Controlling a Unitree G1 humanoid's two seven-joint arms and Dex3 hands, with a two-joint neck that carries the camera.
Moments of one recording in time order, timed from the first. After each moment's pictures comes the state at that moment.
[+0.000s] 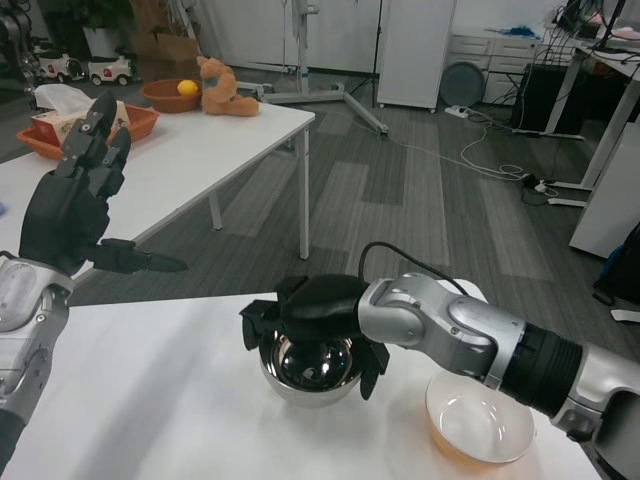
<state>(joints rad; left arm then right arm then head) -0.64 0.36 0.01 0.38 -0.27 -0.44 -0.17 -0.77 -0.73 0.80 -0.05 -0.43 -0.10 0.40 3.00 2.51</state>
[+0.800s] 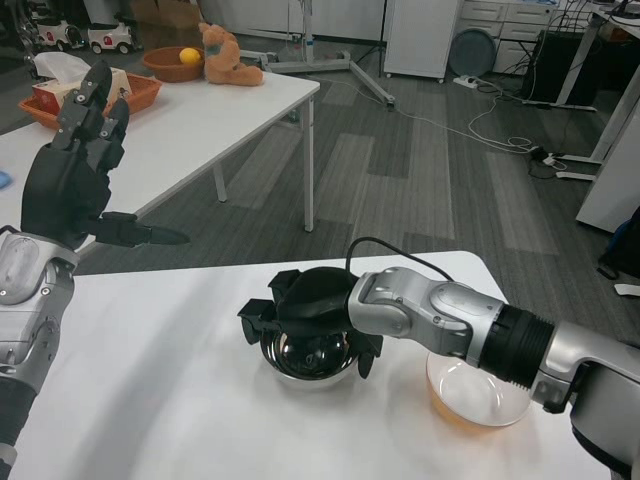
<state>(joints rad) -0.63 0.36 0.01 0.38 -0.29 -0.44 -0.17 -0.79 -0.67 0.88 0.09 -0.56 -0.22 0.31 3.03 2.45</state>
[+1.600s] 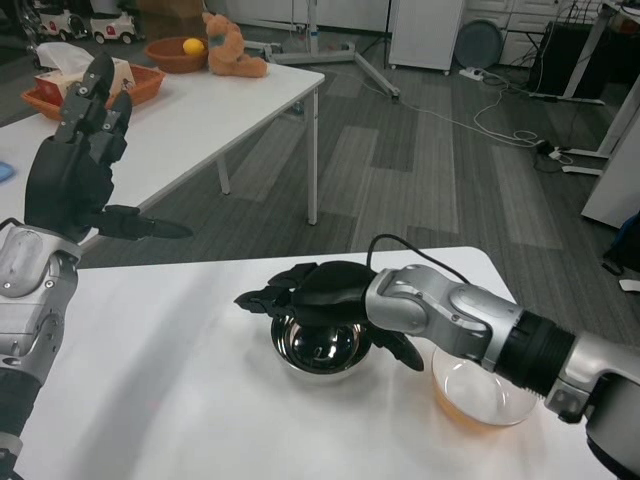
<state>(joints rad) -0.63 0.36 0.01 0.38 -0.29 -0.45 -0.17 -0.70 -0.70 0.78 0.05 -0.48 -0.19 0.31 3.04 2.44</state>
